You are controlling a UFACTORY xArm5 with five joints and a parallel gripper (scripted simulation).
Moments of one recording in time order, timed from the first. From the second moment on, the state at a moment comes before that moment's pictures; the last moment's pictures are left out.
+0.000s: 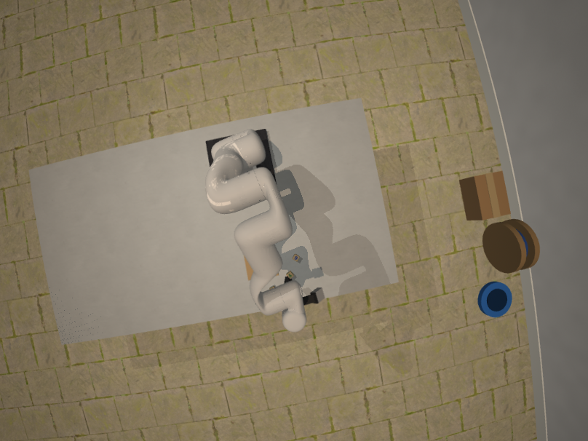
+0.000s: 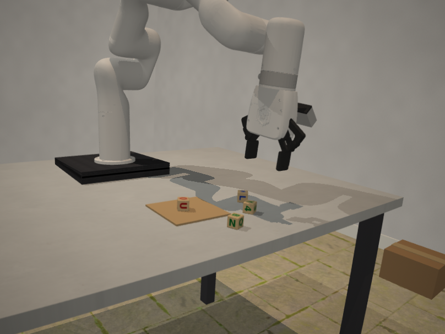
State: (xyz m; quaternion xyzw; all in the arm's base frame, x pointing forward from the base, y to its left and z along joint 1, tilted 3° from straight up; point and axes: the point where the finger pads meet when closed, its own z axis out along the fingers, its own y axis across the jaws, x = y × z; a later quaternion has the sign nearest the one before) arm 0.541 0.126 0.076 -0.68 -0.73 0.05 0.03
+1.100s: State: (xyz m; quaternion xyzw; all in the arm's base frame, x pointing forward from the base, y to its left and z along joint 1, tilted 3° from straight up) arm 0.531 0.081 0.100 -0.42 -0.90 0.08 0.12
